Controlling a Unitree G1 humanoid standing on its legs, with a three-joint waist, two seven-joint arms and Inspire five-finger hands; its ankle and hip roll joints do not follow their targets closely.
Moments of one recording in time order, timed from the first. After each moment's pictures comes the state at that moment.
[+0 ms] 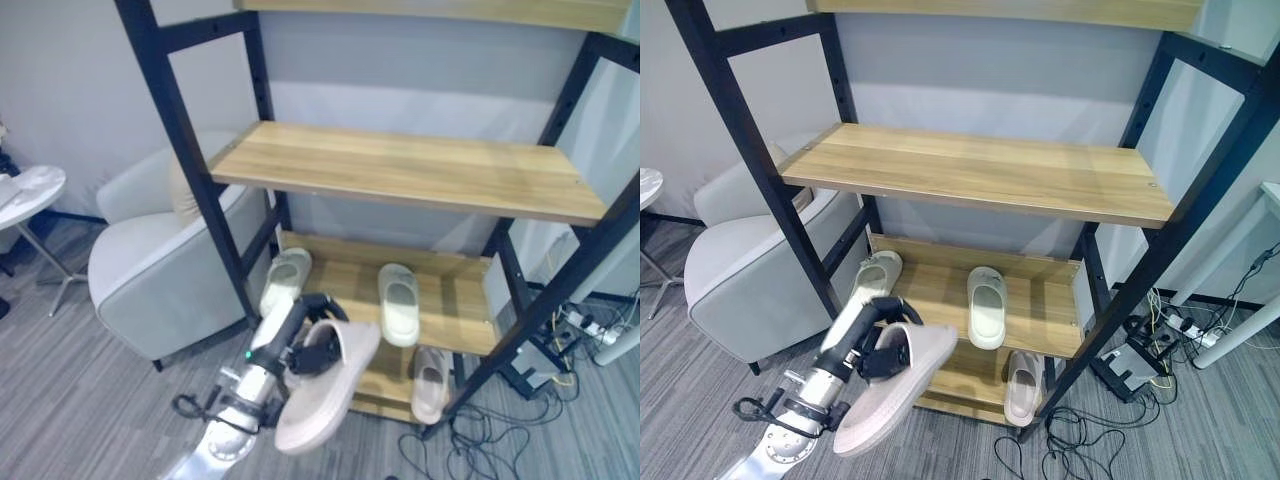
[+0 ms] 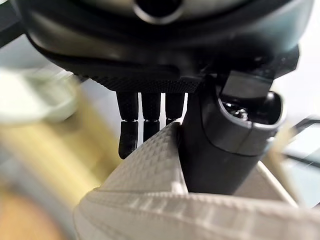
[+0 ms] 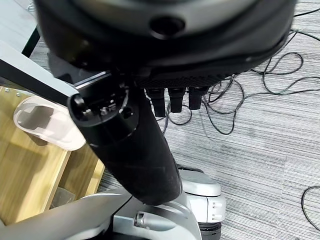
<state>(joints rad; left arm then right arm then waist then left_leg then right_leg) 0.15 0.59 -0.49 -0.05 0.13 -0.26 0.20 0.16 -0.21 0.22 1.23 0.16 -0.09 -0.17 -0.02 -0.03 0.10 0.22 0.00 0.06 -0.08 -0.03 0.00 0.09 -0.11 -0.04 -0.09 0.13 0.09</state>
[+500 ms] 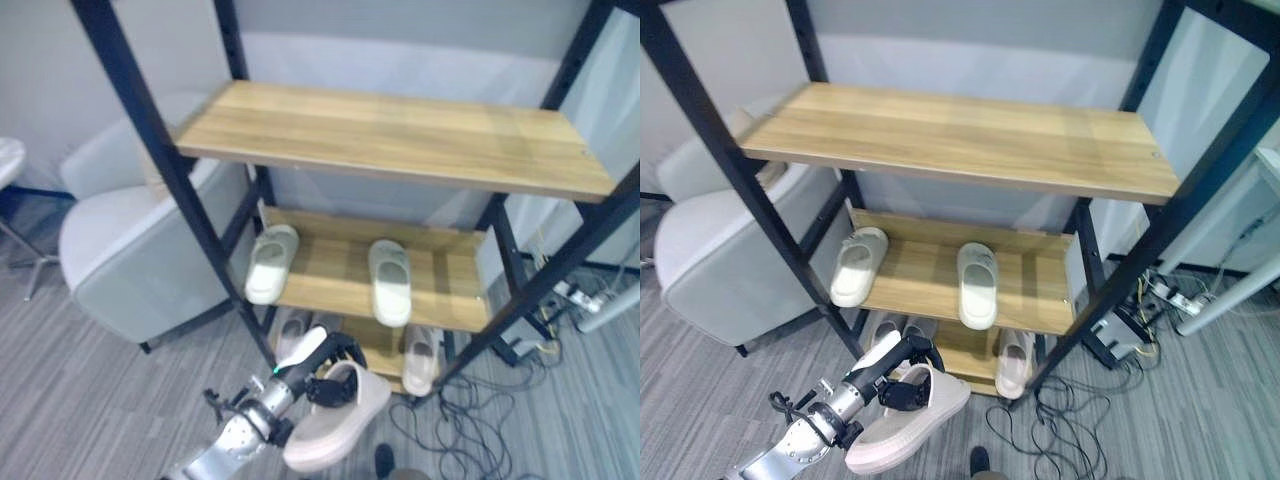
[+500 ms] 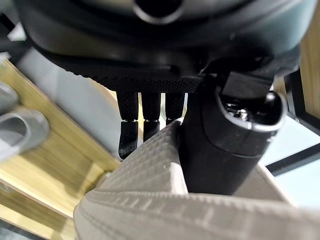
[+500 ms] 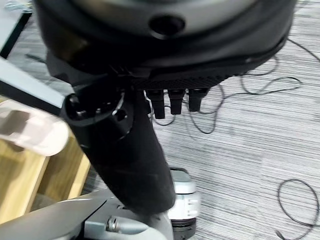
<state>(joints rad) -0.01 0.61 -0.64 0.05 0.14 -0.26 0.11 0.09 -0.21 0.22 1.22 0.16 -0.11 -0.16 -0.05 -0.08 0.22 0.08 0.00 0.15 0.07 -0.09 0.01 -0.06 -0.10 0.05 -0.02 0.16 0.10</state>
